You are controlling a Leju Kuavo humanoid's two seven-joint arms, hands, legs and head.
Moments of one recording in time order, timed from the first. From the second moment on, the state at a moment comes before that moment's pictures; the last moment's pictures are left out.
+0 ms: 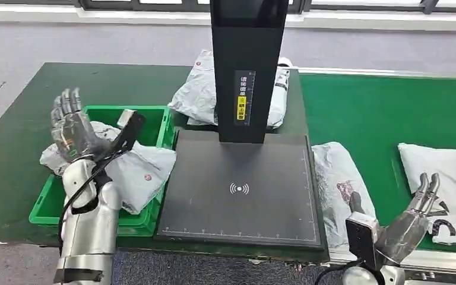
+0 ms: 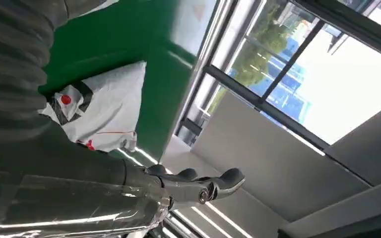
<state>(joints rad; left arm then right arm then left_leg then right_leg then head) -0.46 -0.22 0.12 -1.25 -1.50 0.33 0.19 0.09 0.31 -0.30 -1.52 0.61 -0.65 -0.60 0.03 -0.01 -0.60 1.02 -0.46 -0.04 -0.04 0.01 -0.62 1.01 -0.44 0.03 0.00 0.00</state>
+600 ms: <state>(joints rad) -0.70 -0.03 -0.19 -0.90 -1.50 0.13 0.38 0.09 0.31 -0.34 -1.49 0.61 -0.63 -0.62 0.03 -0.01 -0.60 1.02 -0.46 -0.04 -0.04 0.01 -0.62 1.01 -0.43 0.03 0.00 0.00</state>
